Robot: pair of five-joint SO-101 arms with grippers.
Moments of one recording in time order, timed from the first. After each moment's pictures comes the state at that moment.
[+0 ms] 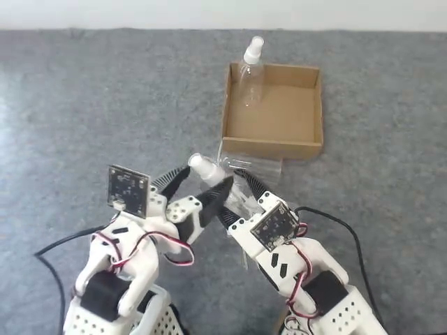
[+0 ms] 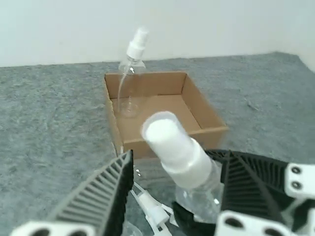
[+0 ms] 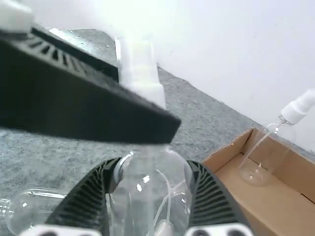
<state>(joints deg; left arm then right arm) 19.2 -93.0 70.7 57.9 15.3 -41.8 -99.1 91.0 28.6 11.1</state>
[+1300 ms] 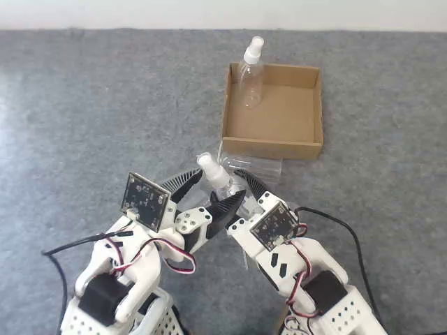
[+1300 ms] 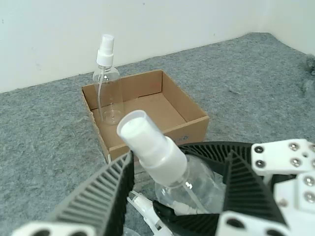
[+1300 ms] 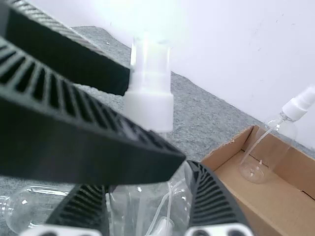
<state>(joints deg) 24.9 -93.0 68.7 59.4 8.0 -41.7 -99.1 91.5 28.5 11.1</state>
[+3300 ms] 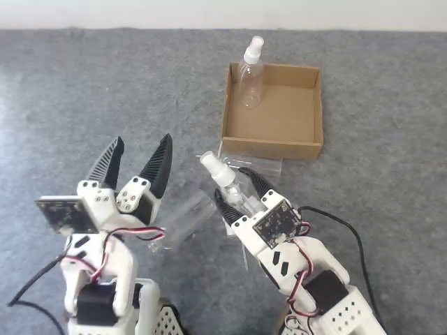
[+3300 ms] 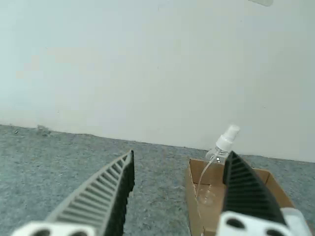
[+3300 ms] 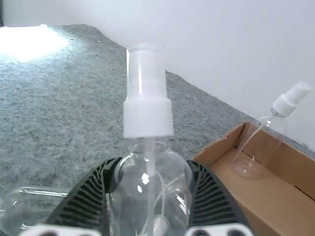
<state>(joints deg) -3.3 -103.4 76.1 44.8 14.9 -41.1 -99.1 91.5 28.5 11.1</state>
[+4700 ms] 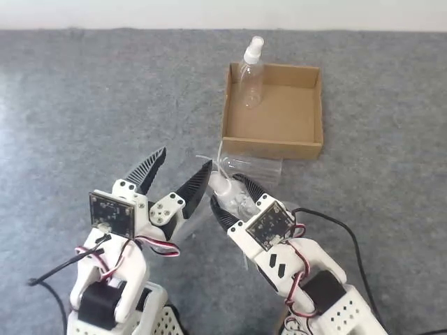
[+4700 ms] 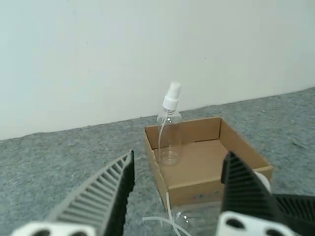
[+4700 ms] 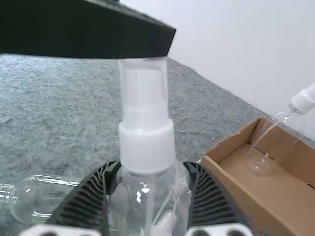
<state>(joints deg) 11.9 -103.5 76.5 51.0 4.4 -42.5 -98.9 91.8 29.3 11.2</state>
